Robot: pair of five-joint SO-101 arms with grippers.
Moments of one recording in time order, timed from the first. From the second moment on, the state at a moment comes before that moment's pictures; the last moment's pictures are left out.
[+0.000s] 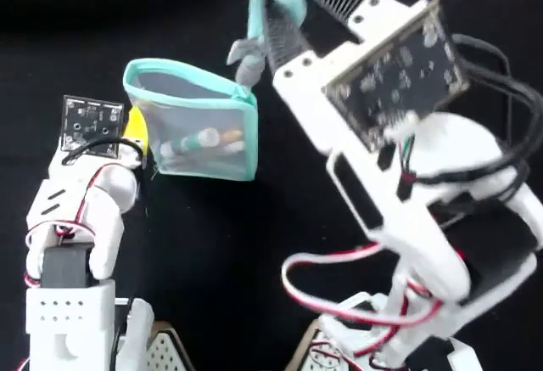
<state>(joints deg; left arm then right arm) -5.8 -70.9 56.5 41.0 -12.9 -29.0 -21.4 -47.4 75.6 25.7</state>
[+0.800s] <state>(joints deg) 0.4 -55.0 51.6 34.9 -4.8 -39.3 -21.5 -57.6 83.1 25.7</state>
